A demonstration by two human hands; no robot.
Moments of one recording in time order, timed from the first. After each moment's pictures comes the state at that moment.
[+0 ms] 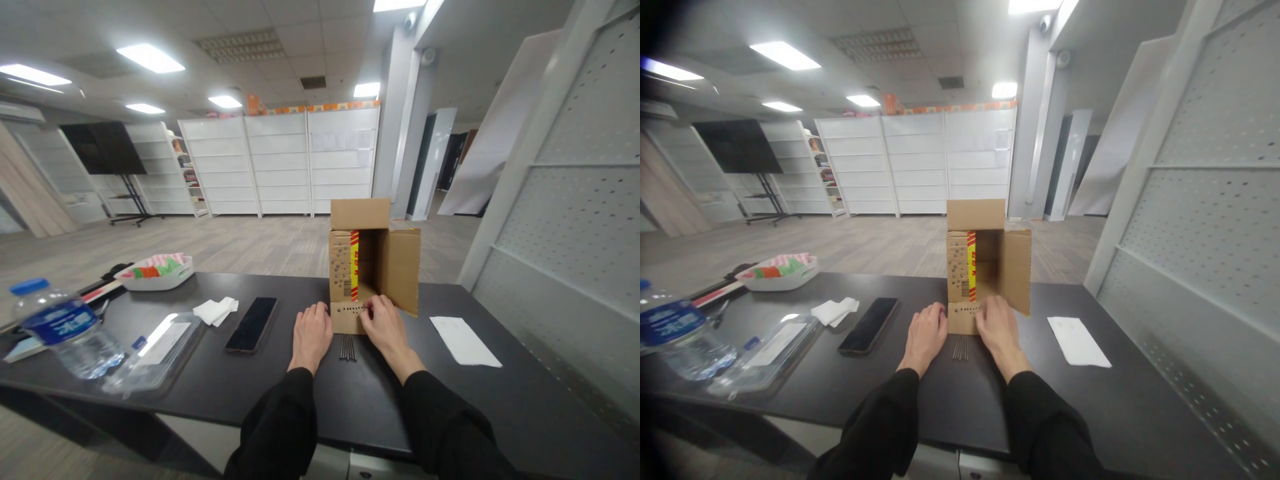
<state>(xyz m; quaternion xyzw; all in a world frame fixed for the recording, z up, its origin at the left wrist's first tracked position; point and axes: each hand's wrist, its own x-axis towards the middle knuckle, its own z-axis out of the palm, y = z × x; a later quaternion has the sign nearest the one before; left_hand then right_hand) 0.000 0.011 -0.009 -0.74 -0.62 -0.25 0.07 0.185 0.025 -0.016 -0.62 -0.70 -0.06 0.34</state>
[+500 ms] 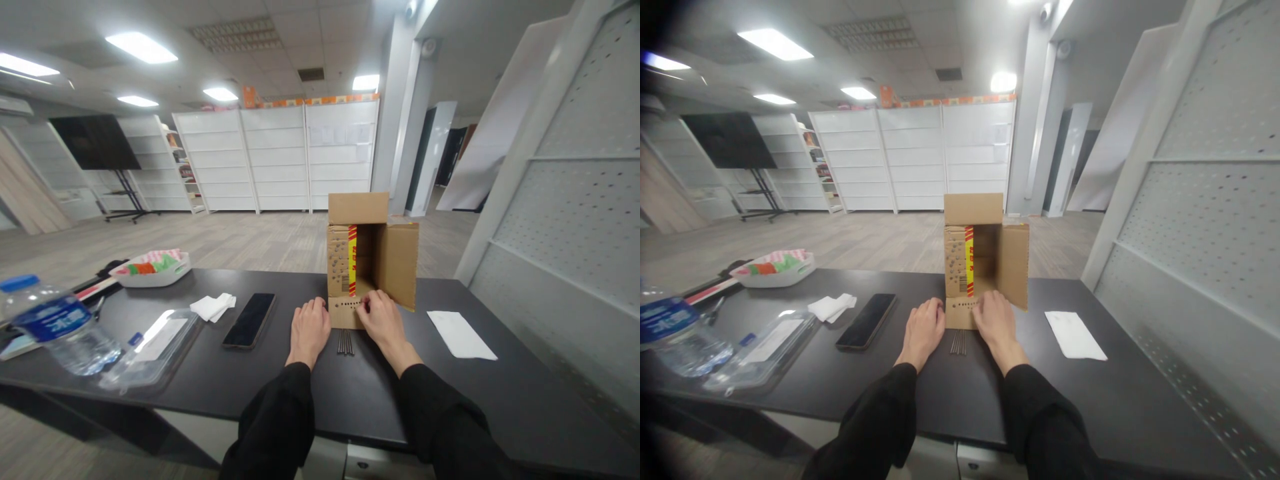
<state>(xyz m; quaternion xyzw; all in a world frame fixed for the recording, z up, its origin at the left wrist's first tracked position) 0.001 0.010 -0.008 -0.74 -0.62 -0.24 0.07 0.182 0.023 -0.007 -0.64 -0.70 -0.08 0.30</state>
